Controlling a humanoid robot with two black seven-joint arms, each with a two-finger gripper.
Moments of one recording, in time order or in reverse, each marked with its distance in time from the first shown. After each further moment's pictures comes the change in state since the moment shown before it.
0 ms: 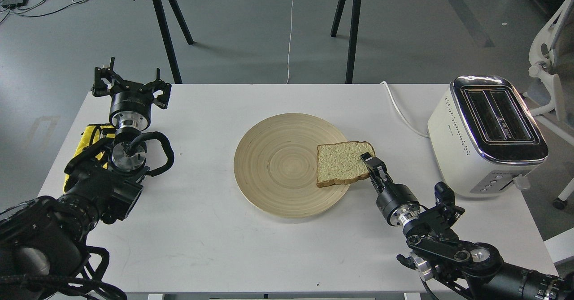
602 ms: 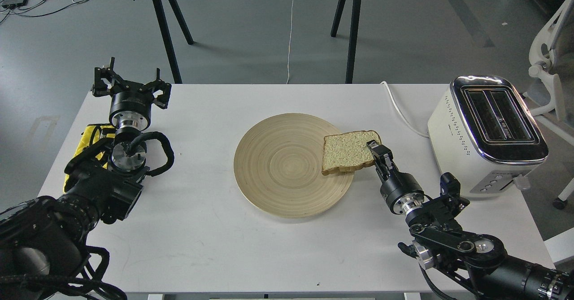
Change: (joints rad) left arm 0.000 0.000 0.000 0.000 0.000 0.000 0.000; right arm 0.023 -0.012 0.070 0.009 0.000 0.000 0.000
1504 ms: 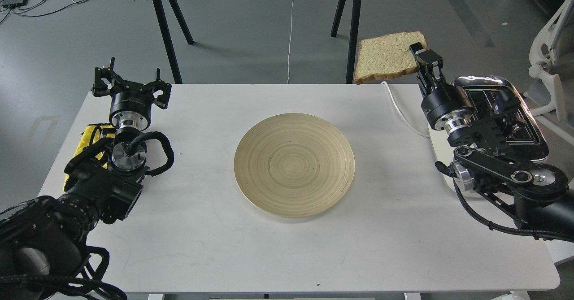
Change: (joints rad) left arm 0.000 0.000 0.000 0.000 0.000 0.000 0.000; right arm 0.263 -0.290 0.114 0.155 0.001 0.000 0.000
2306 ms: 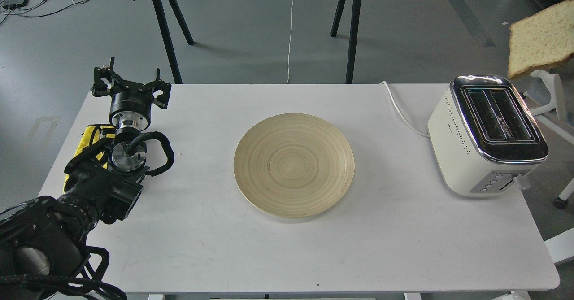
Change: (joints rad) left arm 0.000 0.000 0.000 0.000 0.000 0.000 0.000; right arm 0.014 -0.643 -0.185 0.149 -0.225 0.000 0.000
